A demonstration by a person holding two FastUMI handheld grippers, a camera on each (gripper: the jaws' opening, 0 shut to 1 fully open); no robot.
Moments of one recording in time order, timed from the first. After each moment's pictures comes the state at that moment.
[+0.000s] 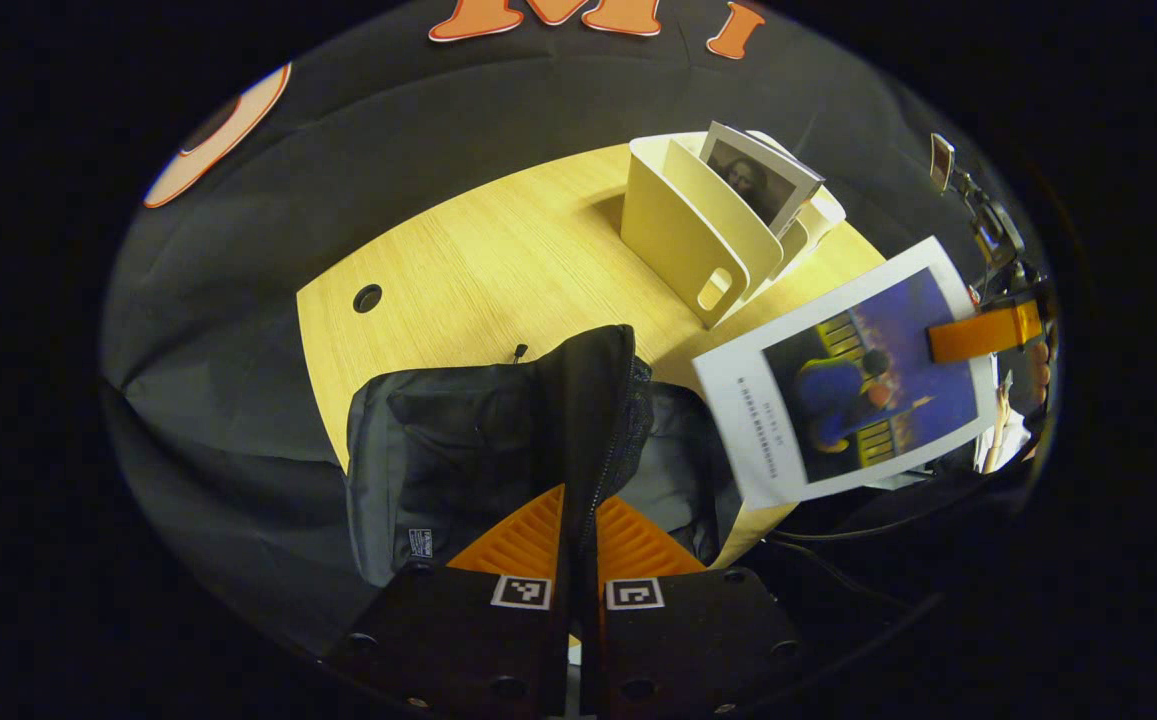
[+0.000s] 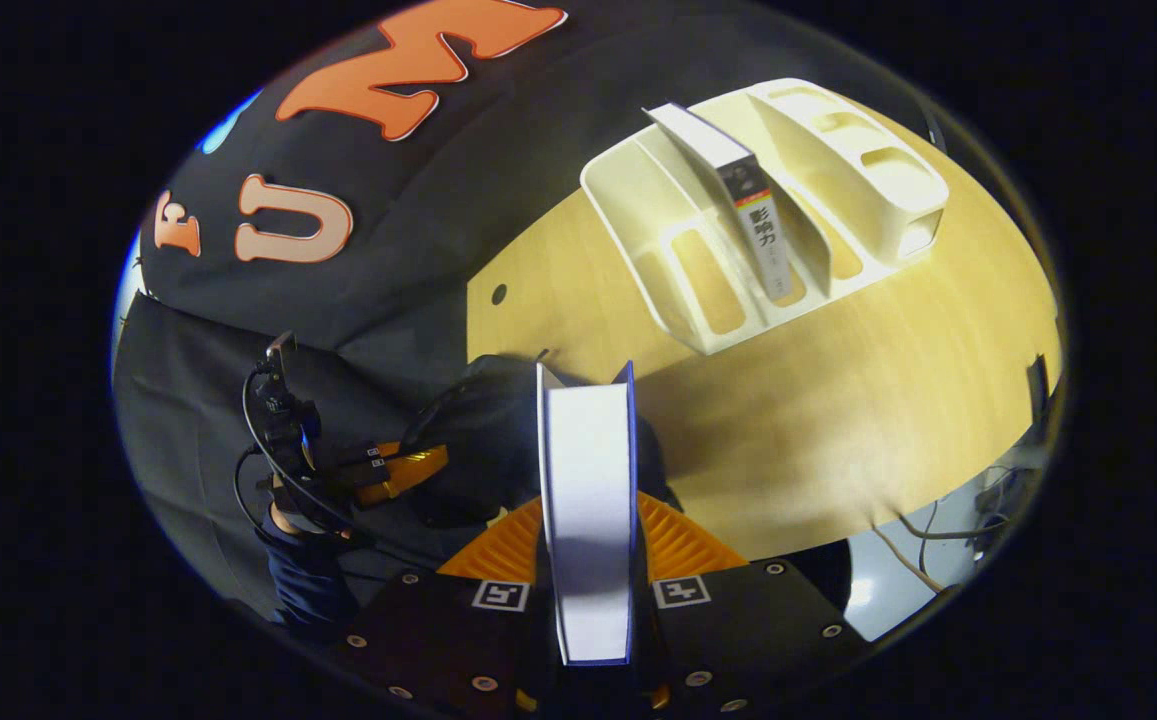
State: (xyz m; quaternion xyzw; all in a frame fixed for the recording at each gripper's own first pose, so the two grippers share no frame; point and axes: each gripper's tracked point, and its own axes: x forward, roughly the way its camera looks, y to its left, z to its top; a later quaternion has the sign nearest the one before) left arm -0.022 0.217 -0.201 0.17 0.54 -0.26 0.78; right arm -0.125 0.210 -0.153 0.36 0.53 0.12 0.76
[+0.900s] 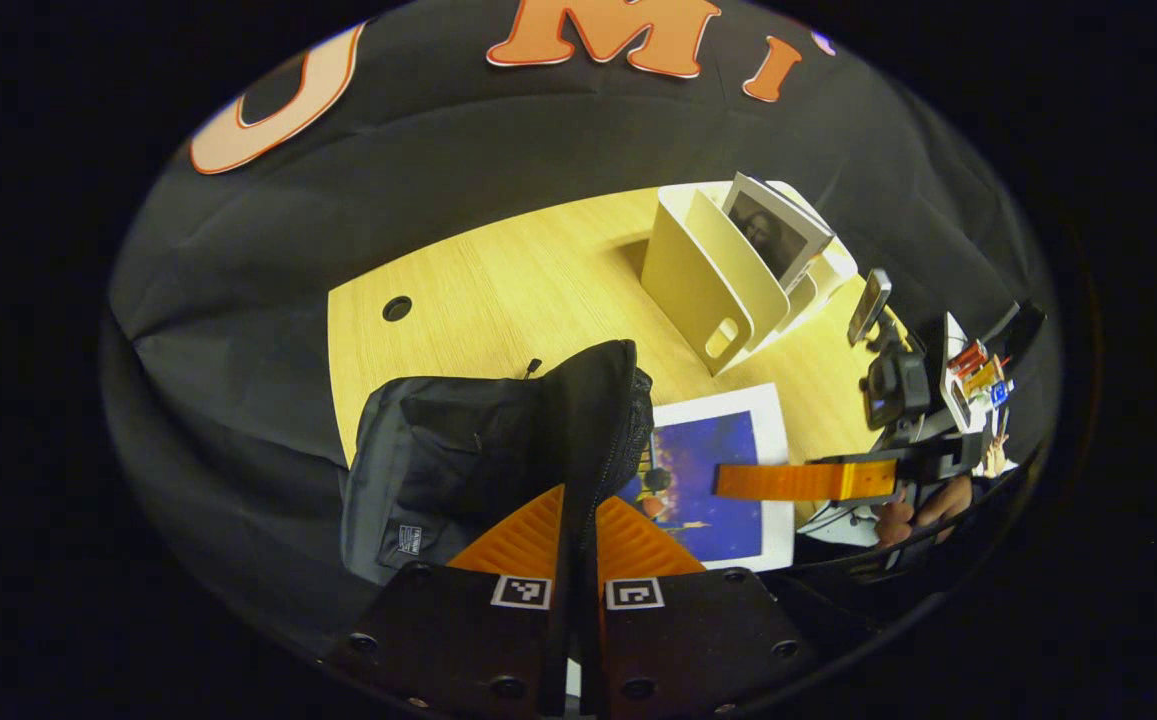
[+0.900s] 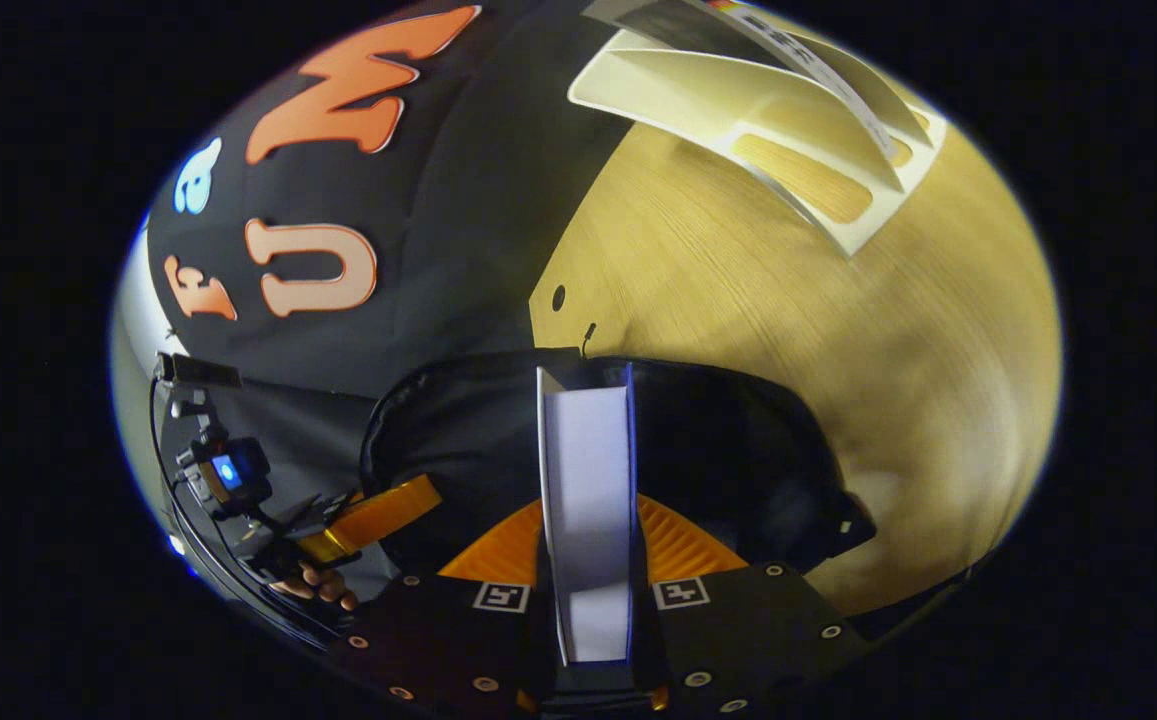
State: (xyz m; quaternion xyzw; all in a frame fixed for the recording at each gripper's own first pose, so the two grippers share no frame) left arm -0.023 0.215 -0.186 0.11 0.50 -0.22 0.83; right arm -0.083 0.347 -0.241 0.53 0.43 0.17 0.71
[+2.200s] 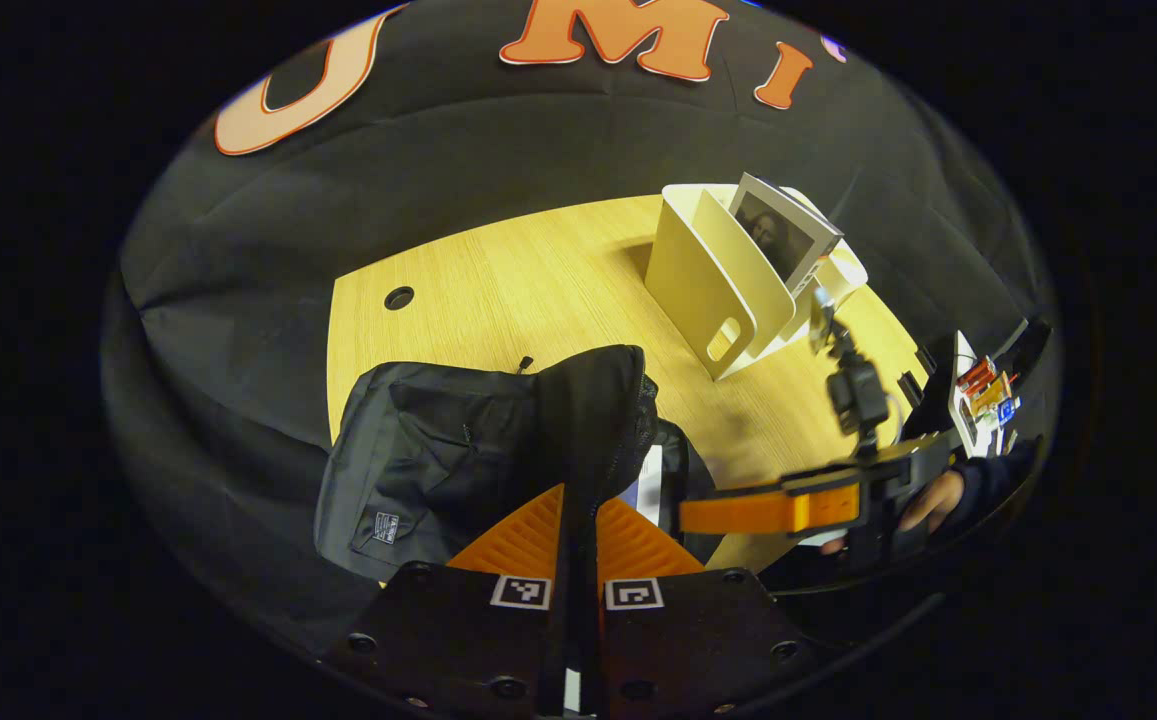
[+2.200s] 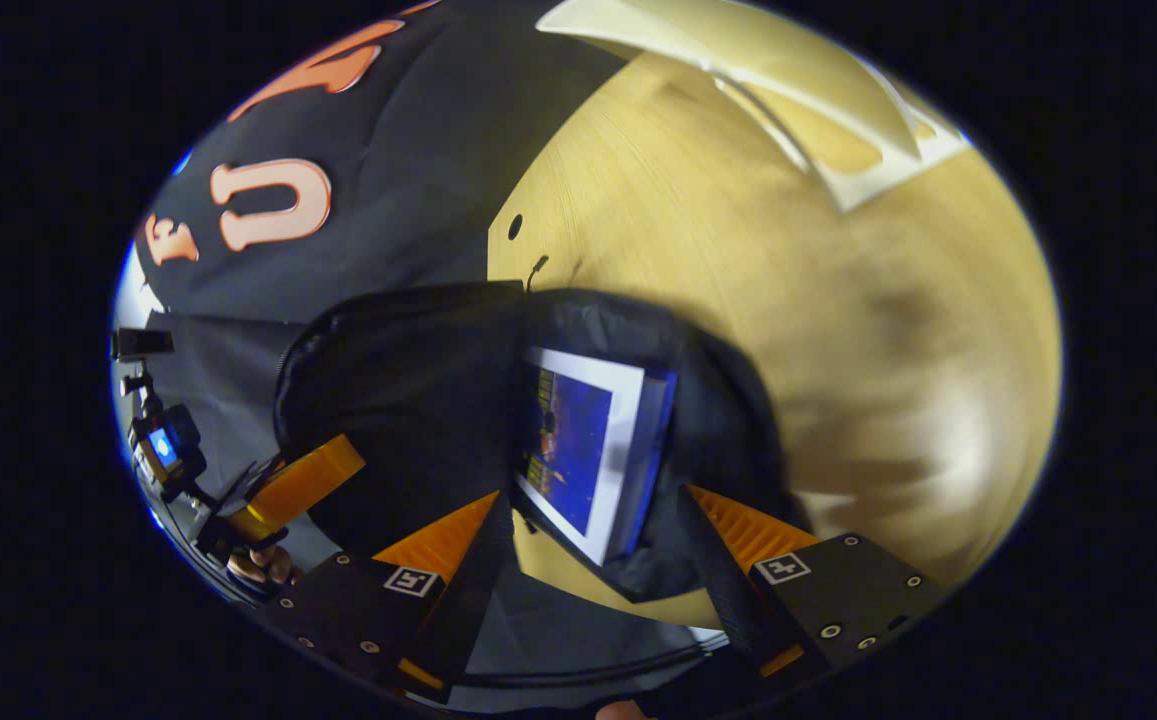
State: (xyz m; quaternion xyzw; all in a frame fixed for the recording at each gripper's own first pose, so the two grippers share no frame) left arm -0.042 0.205 -0.208 0.10 0.49 -0.20 0.84; right arm -0.101 0.318 -0.301 0.39 0.52 0.21 0.73
